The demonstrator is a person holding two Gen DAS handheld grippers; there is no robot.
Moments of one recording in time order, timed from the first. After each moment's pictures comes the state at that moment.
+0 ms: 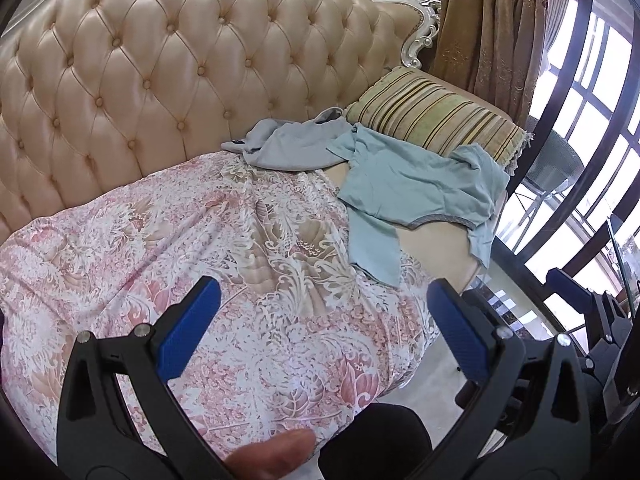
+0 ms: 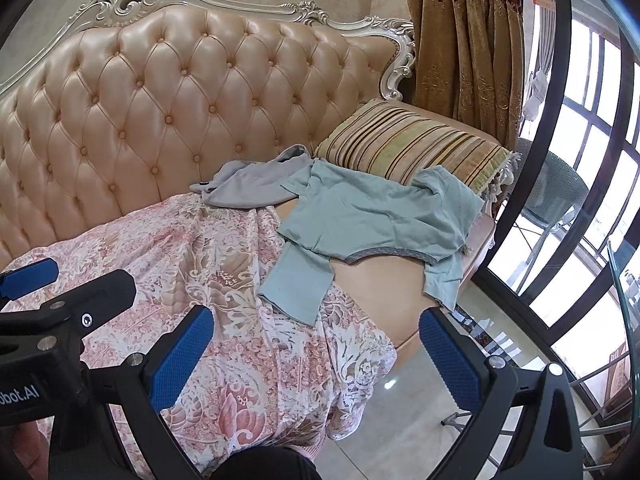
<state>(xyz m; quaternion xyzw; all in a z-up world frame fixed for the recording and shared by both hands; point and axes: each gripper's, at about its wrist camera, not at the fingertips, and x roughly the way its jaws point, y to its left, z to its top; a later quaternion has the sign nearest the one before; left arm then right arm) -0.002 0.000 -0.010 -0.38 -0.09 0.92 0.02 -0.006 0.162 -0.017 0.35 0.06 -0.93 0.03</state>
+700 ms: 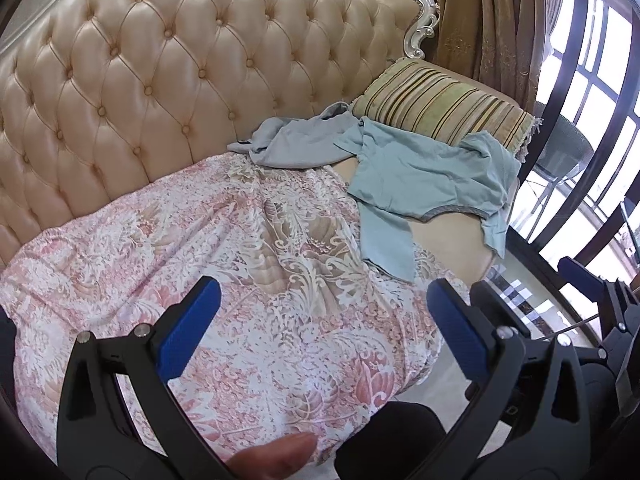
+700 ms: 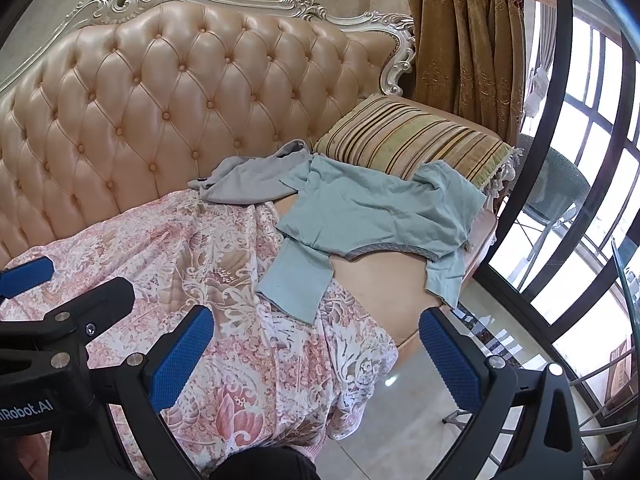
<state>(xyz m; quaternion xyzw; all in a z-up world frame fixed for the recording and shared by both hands) -0.007 0.006 -0.014 -0.38 -0.05 0.92 0.00 -0.015 0.163 -0.022 0.36 0.06 -0.93 0.03</state>
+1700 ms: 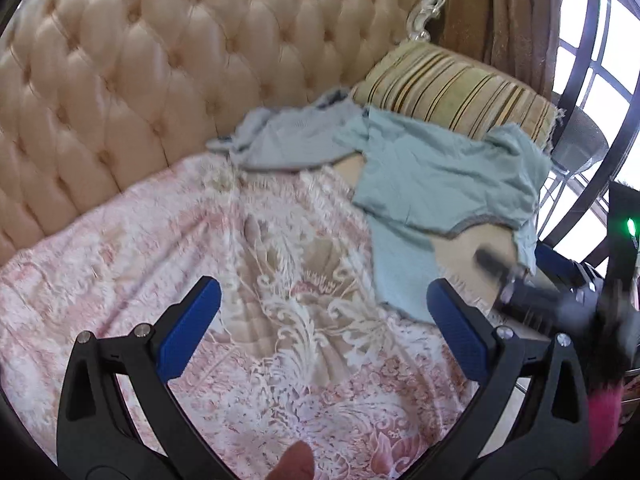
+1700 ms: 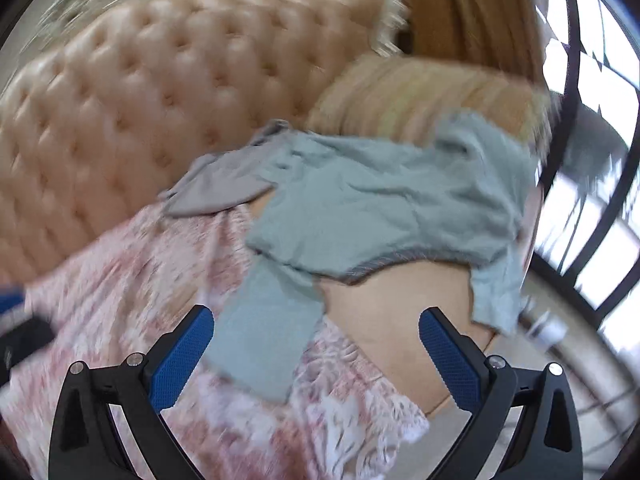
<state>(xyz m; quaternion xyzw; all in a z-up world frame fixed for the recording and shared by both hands) -0.105 0.001 -0.075 -0.42 -0.07 0.91 0.01 -0.162 0.233 -0.119 0.39 -0.07 -0.92 0.05</state>
